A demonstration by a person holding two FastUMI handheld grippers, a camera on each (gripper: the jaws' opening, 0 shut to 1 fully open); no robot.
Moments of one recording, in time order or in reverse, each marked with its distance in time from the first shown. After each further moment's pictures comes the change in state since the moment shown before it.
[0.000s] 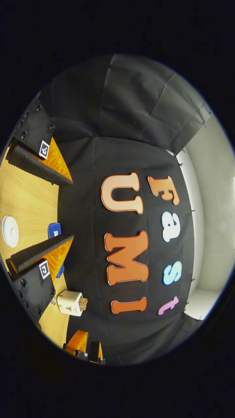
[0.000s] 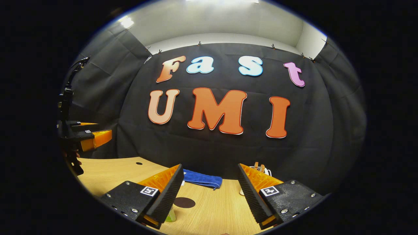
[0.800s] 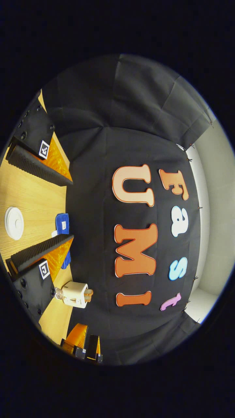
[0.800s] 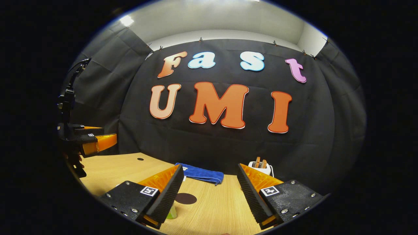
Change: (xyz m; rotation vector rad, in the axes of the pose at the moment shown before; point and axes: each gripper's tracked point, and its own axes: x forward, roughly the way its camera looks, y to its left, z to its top) left arm 0.003 -0.023 -0.045 -0.048 0.096 -0.095; right arm -0.003 0.008 -0.027 0.006 0.062 0.020
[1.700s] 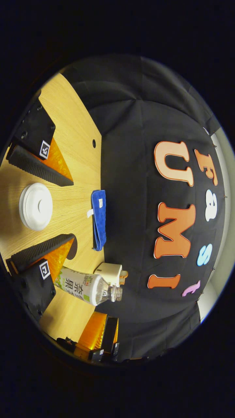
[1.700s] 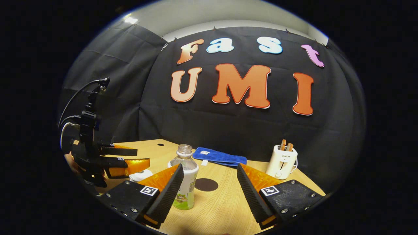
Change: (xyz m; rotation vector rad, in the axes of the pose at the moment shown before) left arm 0.012 -0.039 -0.150 -0.010 0.279 -0.200; right arm 0.003 0.052 -0.075 0.002 0.099 0.197
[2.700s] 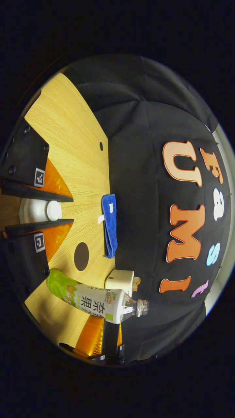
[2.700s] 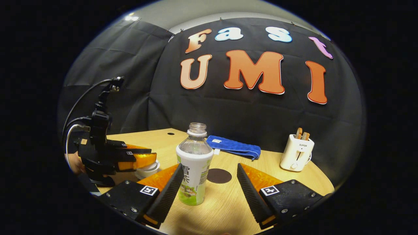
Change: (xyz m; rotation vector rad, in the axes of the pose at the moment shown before) left arm 0.010 0.017 -0.019 0.037 0.019 0.049; right arm 0.020 0.031 -0.039 0.002 0.087 0.103
